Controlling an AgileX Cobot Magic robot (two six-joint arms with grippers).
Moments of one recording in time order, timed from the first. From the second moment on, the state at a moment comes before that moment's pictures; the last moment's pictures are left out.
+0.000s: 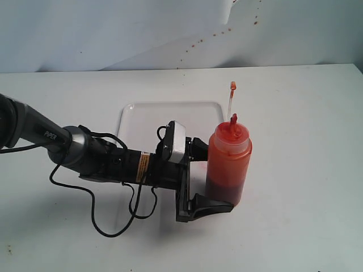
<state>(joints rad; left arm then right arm) -0.46 2.36 -1.14 1.26 -1.18 -0.44 0.00 0.00 0.00 -0.08 0.34 0.01</state>
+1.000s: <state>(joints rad) -0.48 2.36 -1.14 1.17 -1.18 -0.48 0.00 0.00 0.00 -0.08 0.34 0.01</state>
